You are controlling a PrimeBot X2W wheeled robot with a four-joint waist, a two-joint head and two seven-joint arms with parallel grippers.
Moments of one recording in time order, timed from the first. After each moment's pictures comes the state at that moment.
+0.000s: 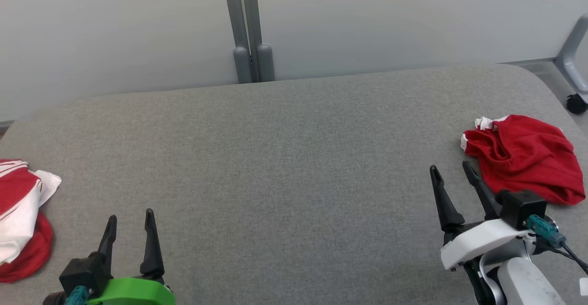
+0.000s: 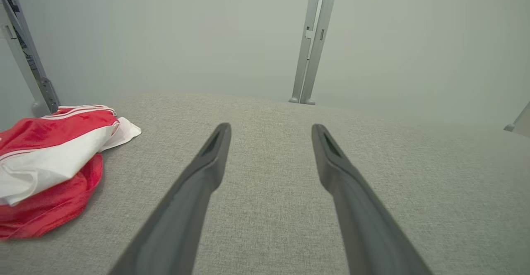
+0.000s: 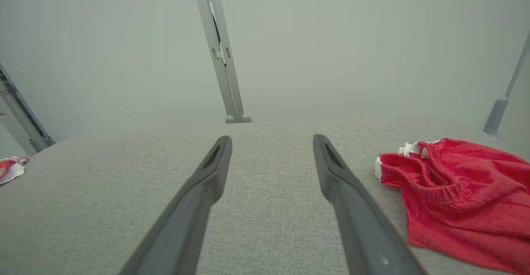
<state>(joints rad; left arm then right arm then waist) 0.03 0.18 -0.13 0.21 -0.40 0.07 -0.26 -0.14 -0.16 0.13 0.29 0.31 0.13 -0.24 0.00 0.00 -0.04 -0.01</state>
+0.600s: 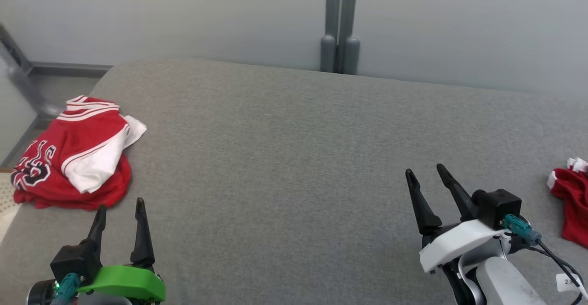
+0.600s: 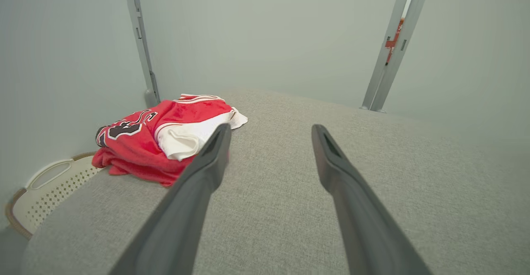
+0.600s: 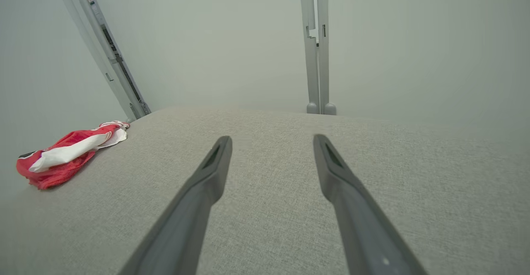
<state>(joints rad) -0.02 0.21 -0.12 0.22 -0.38 0.08 -0.25 -0.17 -0.13 0.20 0.34 0.33 0.13 -0.25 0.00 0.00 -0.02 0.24</state>
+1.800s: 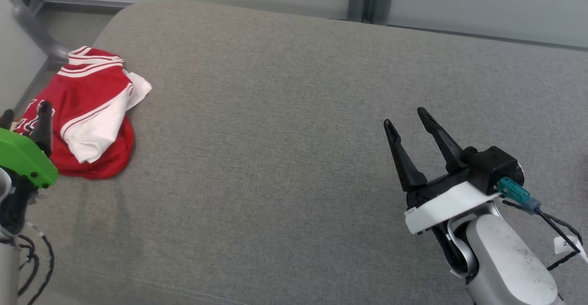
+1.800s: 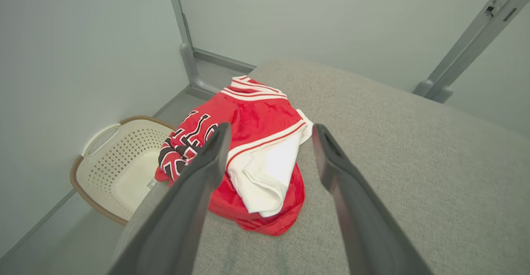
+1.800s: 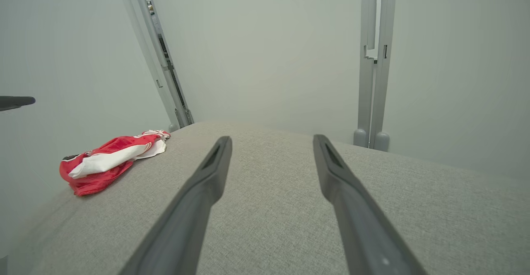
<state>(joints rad) -0.48 0.45 -0.03 0.38 -0.62 -0.03 0.29 -0.29 -0.16 0.29 0.20 0.30 0.13 -0.26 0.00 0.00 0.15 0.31</state>
